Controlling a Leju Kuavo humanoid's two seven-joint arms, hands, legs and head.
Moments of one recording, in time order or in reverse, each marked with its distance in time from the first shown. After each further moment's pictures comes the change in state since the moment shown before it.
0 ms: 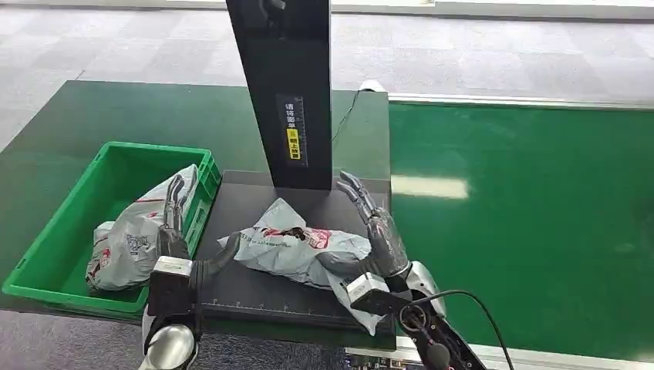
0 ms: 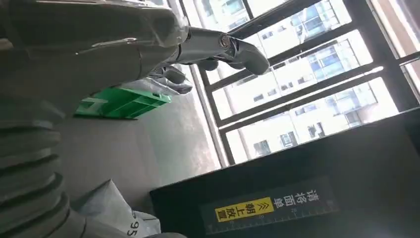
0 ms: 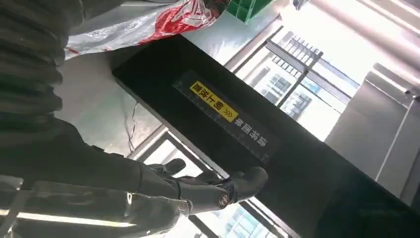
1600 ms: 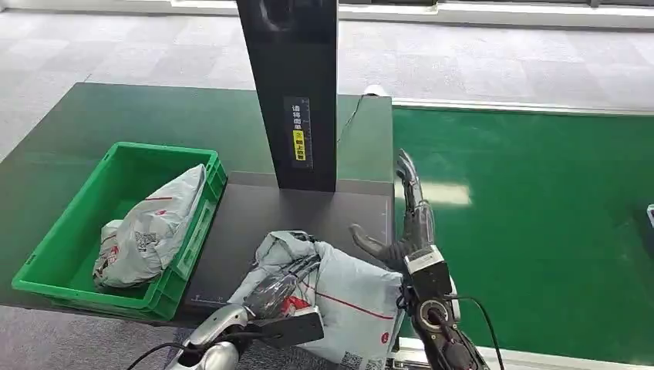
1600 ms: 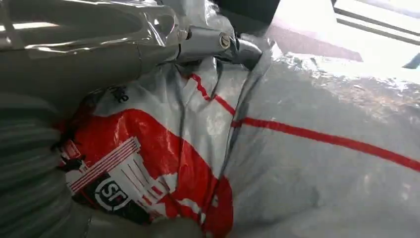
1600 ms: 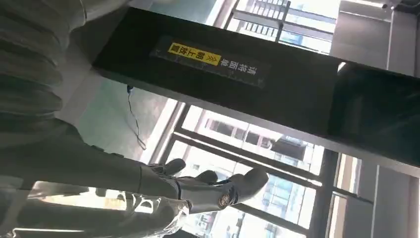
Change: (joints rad) left arm -0.097 0.070 -0.295 0.292 -0.488 -0.582 0.328; right arm 0.059 0.014 -0.103 -0.110 -0.285 -0.019 0.023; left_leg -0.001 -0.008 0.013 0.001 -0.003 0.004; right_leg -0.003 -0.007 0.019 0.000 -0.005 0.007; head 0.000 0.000
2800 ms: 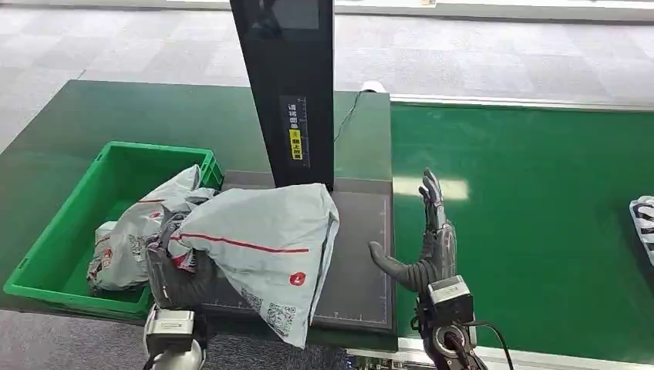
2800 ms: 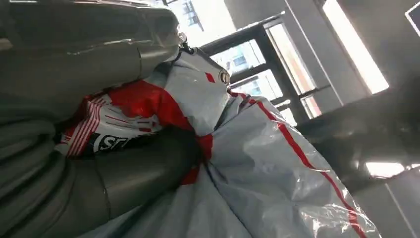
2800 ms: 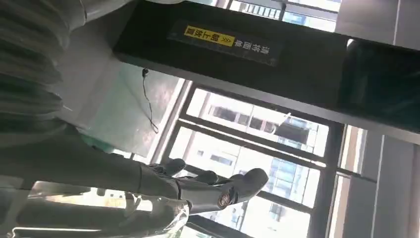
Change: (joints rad) left arm 0.119 -0.040 0.165 -0.391 0.469 0.769 -0.534; right arm 0.120 -0.037 -0.040 -0.106 -0.010 -0.026 -0.041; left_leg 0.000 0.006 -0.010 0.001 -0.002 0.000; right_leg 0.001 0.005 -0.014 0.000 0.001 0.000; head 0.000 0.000
